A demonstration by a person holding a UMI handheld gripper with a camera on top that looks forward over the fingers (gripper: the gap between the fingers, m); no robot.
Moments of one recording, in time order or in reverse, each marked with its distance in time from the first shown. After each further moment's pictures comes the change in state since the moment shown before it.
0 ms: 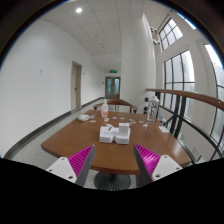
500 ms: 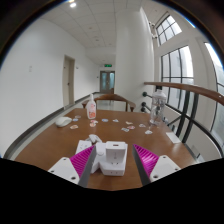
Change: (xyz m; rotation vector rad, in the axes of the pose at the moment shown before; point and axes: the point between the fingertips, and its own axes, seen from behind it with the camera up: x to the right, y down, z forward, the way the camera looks) arm 0.050 -0.019 0.198 -0.061 0.045 0.016
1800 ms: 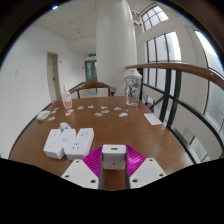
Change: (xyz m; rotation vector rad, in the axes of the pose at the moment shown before) arm 0.101 0.053 -0.012 -0.138 0.109 0.120
